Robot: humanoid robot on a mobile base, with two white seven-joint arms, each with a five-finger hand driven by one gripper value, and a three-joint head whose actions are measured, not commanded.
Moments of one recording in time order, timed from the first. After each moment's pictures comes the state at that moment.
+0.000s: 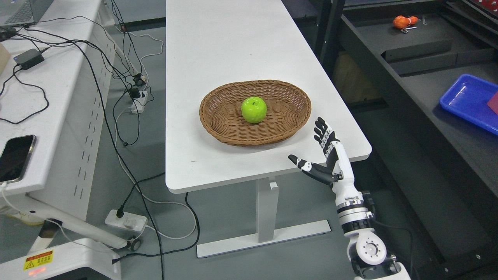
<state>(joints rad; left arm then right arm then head) 0.04 0.00 -0.06 -0.05 0.05 -0.03 -0.14 0.00 0.00 0.07 -1.68 0.00 -0.13 -0.06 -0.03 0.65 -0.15</state>
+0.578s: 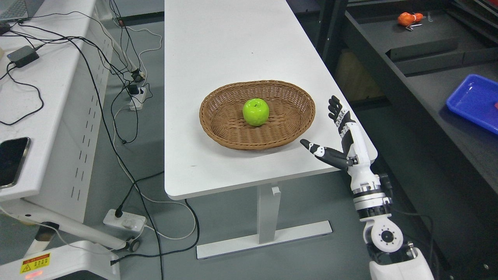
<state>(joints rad) 0.04 0.00 -0.06 -0.05 0.05 -0.03 -0.14 -0.09 -0.12 0.04 -1.70 0.12 -0.15 0.02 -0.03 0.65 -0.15</state>
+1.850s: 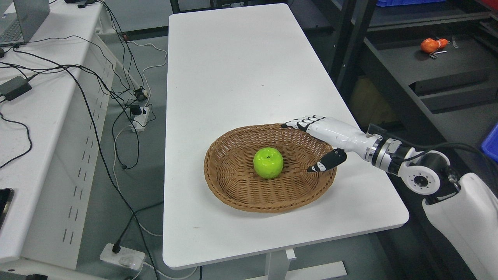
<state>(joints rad) 0.04 0.00 -0.06 -0.05 0.05 -0.03 -0.14 -0.39 -0.58 0.29 -1.68 0.51 -0.25 0.55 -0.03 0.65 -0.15</state>
